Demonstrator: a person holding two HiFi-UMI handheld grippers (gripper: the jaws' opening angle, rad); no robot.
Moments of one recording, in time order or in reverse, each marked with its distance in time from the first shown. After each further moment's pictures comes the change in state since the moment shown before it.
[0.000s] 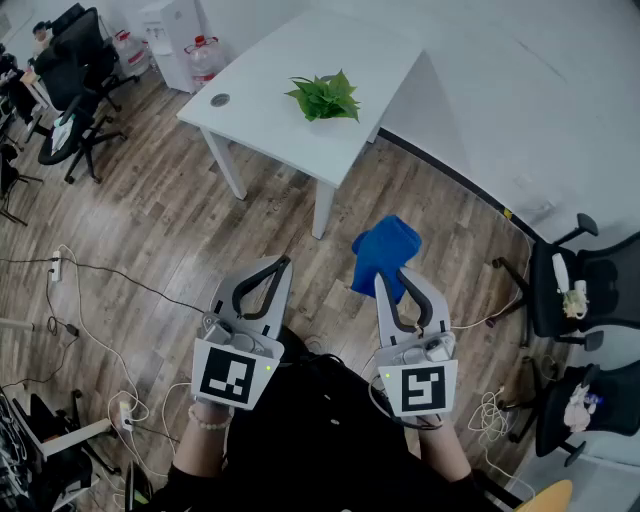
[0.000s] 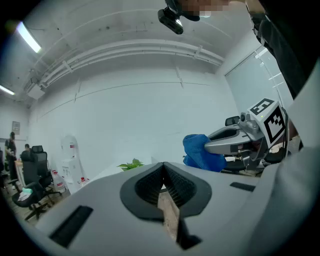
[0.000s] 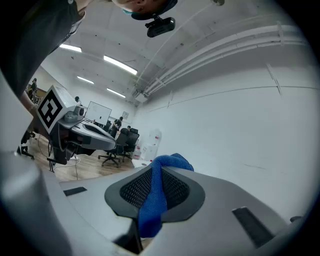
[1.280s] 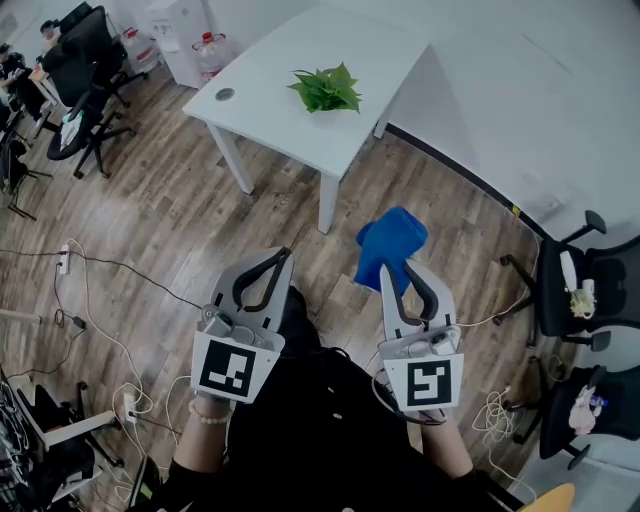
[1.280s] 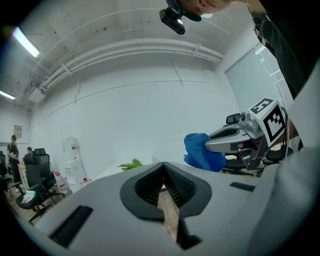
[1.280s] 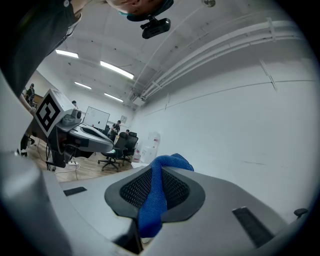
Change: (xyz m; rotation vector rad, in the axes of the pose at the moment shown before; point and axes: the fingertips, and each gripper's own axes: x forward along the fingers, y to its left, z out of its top) left arm -0.001 -0.013 0.003 0.020 0.008 0.016; right arm -0.012 -0.010 -0.002 0.035 -0.051 -0.008
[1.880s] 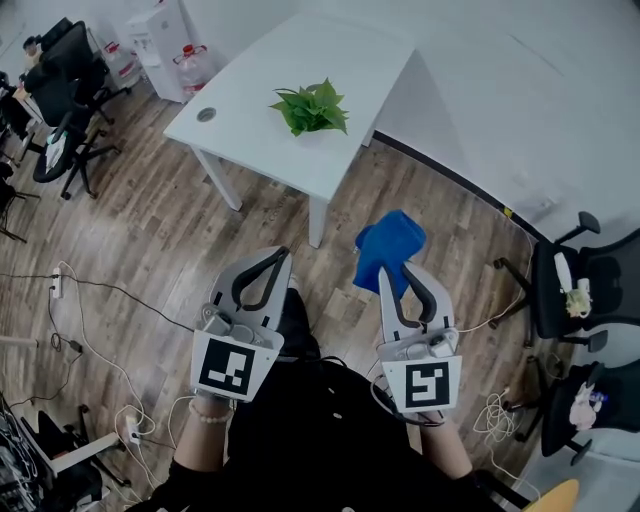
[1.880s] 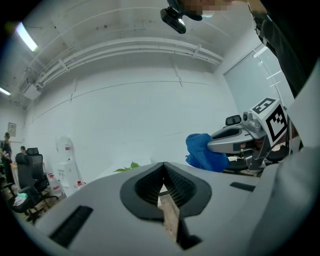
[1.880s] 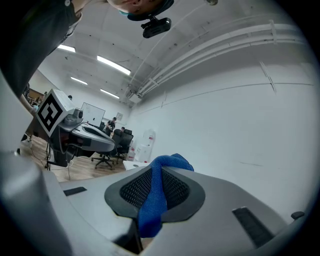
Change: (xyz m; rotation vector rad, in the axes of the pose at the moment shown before) left arm 0.065 0.031 0.005 0.000 -0.026 -0.045; right arm 0.047 -0.038 -0.005 -0.015 0.014 -0.053
